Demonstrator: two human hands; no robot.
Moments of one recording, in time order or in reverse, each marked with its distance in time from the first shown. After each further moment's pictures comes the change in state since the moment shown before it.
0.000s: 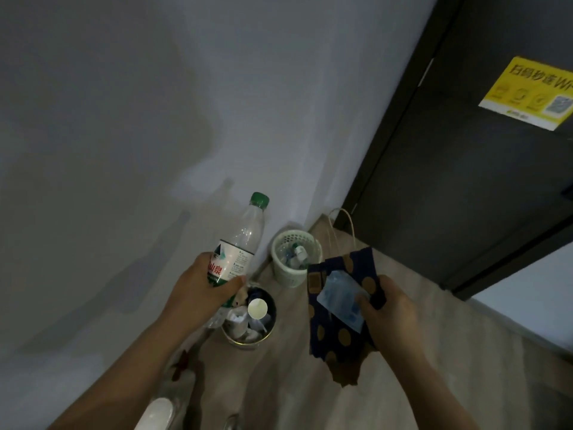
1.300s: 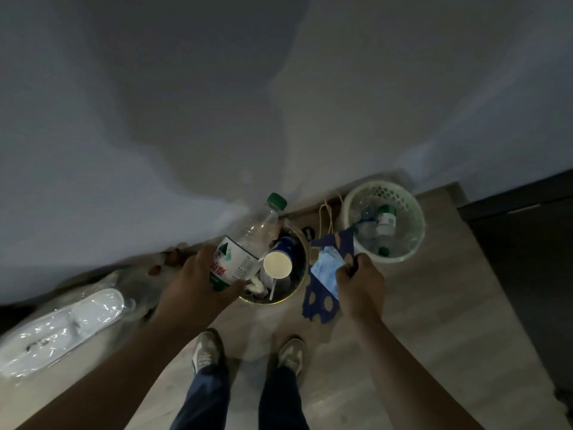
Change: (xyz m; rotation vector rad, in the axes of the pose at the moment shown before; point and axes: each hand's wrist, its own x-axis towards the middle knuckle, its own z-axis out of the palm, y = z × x) left_hand 0.173 -0.233 0.205 0.225 0.218 -0.552; right_hand 0.287 0.168 0.377 -0.280 -0.463 -0.114
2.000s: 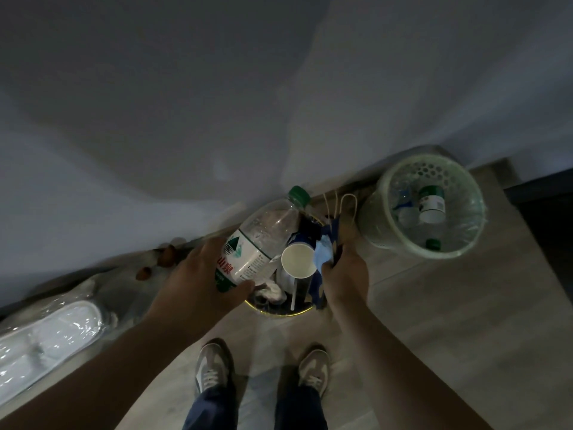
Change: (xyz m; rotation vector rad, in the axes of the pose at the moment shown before) left_hand 0.079 -0.083 0.061 0.124 0.007 0.108; right_hand 0.047 0.020 0.177 -0.011 -0.151 0.018
